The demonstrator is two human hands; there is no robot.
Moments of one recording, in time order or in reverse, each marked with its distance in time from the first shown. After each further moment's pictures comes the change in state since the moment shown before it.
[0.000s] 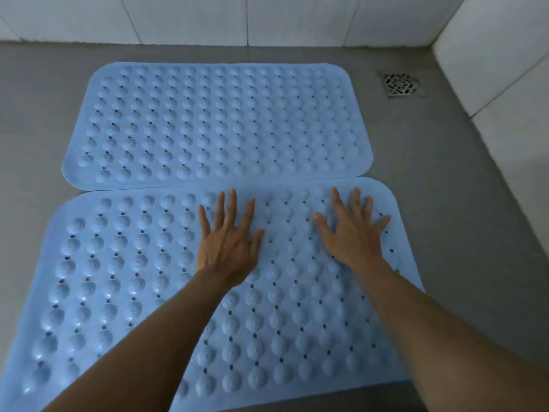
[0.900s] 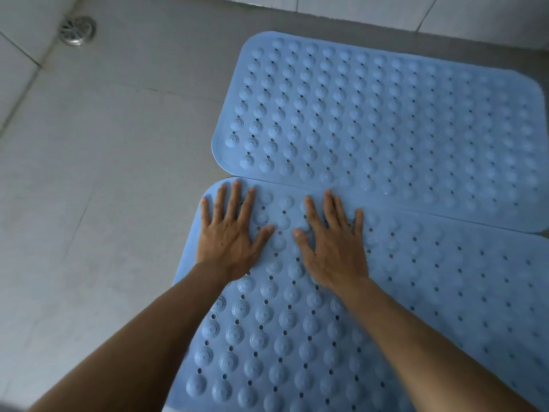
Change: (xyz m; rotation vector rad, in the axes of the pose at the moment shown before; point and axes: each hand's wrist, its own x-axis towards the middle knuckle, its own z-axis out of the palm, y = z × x) left_hand -0.035 -0.235 -0.005 -0.034 -0.014 -0.311; right_hand -0.021 -0.272 0.055 -0.077 -0.004 -0.549
